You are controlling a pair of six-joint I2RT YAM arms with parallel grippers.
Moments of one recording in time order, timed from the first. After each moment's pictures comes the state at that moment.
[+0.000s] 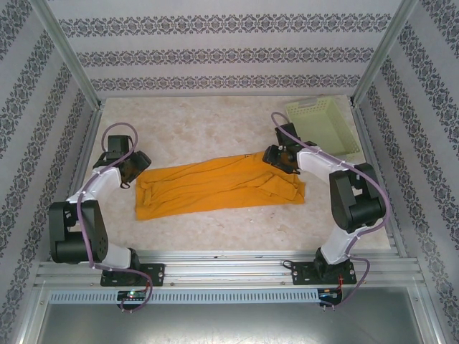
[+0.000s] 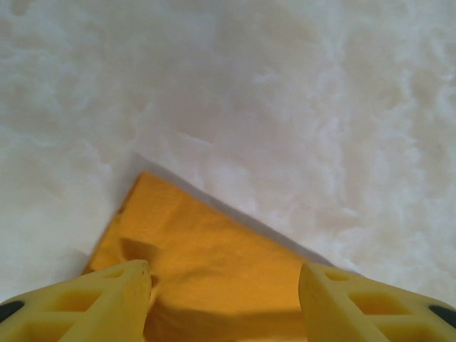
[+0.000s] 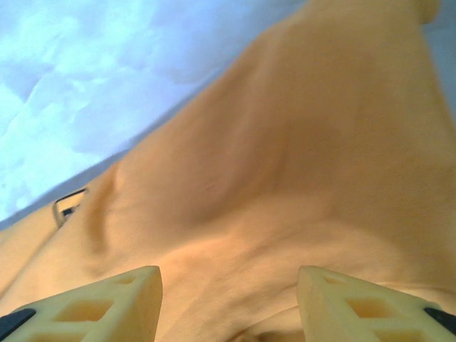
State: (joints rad) left arm 0.12 1.45 0.86 -0.40 0.05 -0.68; right arm 0.30 1.74 1.10 -0.40 -0.04 0.68
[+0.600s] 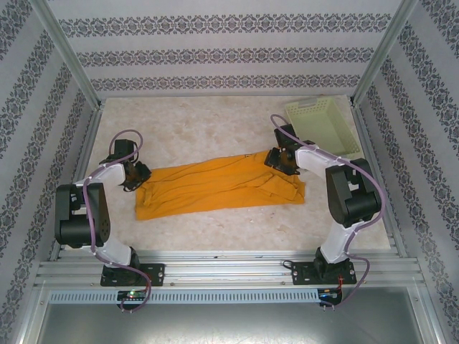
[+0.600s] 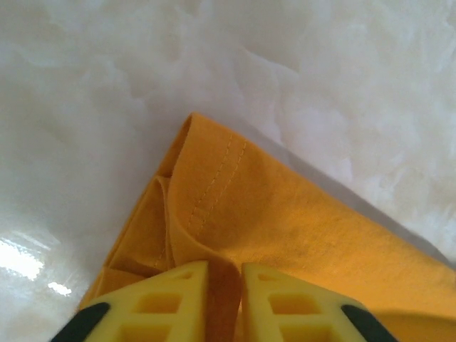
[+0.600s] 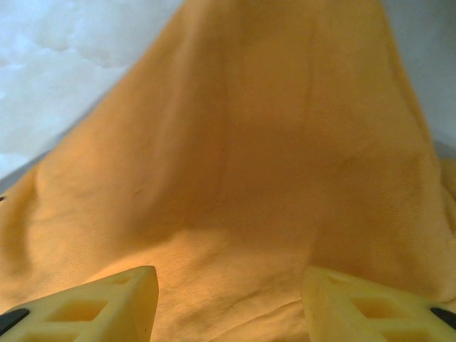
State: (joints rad) left arm 0.12 1.58 0.86 -0.44 0.08 -0.66; right arm 0.27 1.80 1.12 -0.46 -0.01 0.70
